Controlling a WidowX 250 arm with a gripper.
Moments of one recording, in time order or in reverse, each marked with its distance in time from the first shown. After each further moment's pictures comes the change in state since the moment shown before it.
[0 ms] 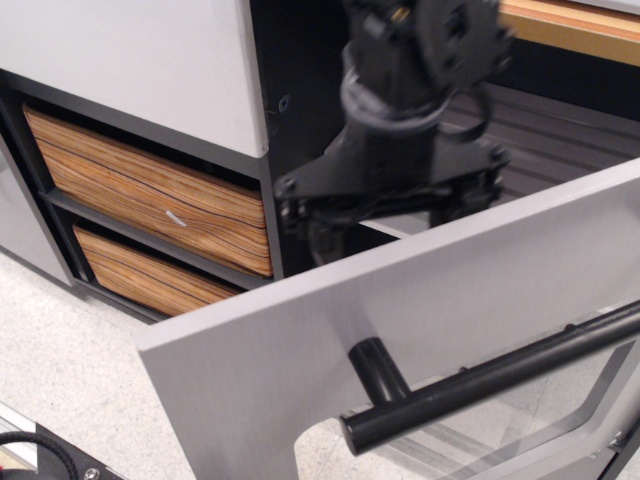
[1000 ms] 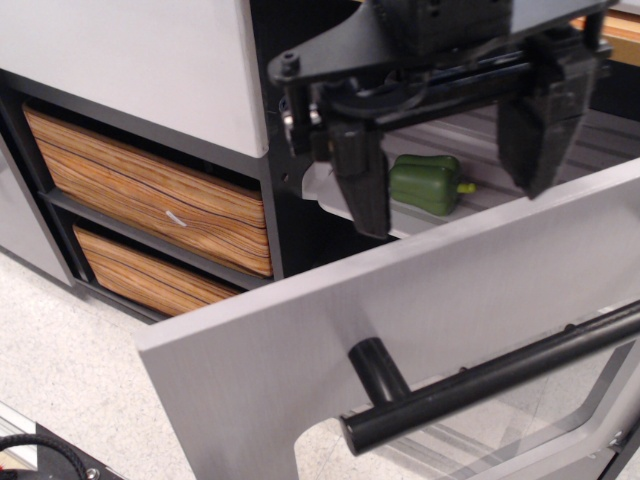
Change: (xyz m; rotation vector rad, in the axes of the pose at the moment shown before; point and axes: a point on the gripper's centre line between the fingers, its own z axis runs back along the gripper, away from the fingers) arm -0.043 -0.006 0.095 -0.060 0.144 0.066
